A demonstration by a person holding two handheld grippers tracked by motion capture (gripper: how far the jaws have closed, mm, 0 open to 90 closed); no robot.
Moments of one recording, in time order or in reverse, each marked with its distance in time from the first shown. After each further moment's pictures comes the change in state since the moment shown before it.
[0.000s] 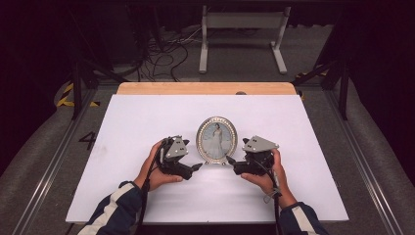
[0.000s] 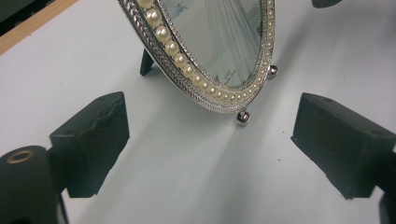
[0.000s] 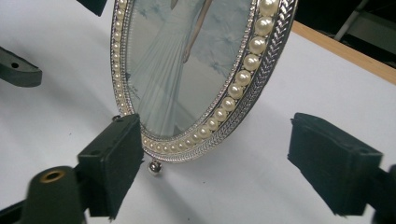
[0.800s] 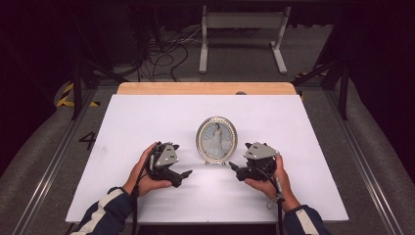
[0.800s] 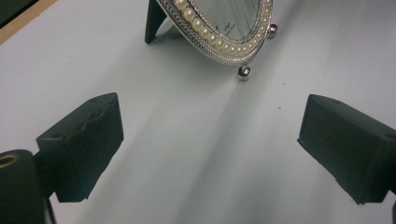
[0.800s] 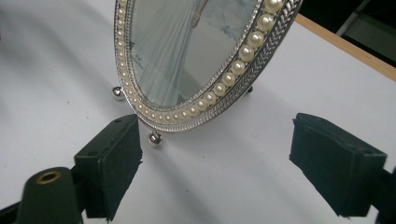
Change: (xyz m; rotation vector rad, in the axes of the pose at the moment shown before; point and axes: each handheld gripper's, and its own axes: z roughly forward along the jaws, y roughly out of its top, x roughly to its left) left arm -0.001 -0.025 -0.022 0.032 0.023 0.040; right arm 0.005 -0.015 -0.005 0.029 -0.017 -0.066
